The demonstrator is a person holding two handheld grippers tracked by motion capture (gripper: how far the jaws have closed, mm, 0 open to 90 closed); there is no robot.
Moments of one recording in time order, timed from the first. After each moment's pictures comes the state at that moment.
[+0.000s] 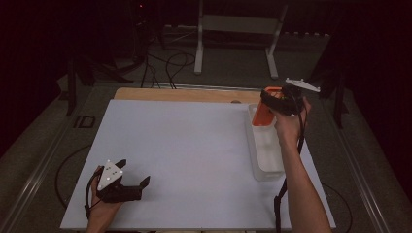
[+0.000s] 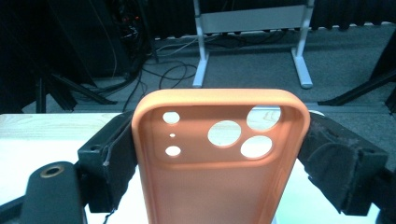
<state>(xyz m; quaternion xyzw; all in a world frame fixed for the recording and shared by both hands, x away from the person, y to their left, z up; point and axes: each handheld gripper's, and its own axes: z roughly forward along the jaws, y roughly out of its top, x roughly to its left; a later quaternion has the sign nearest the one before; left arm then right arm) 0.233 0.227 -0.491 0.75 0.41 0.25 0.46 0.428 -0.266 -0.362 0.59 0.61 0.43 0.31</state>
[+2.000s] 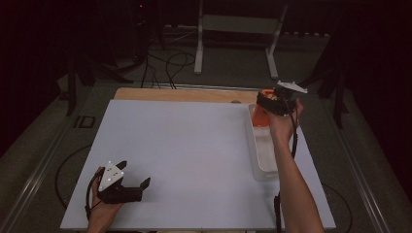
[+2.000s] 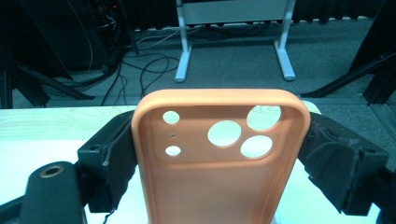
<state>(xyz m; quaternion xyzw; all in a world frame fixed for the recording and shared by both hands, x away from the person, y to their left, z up) 0.232 0.226 -0.495 0.75 0.41 0.24 0.46 0.453 -0.259 -0.394 0.61 0.61 0.39 0.33</state>
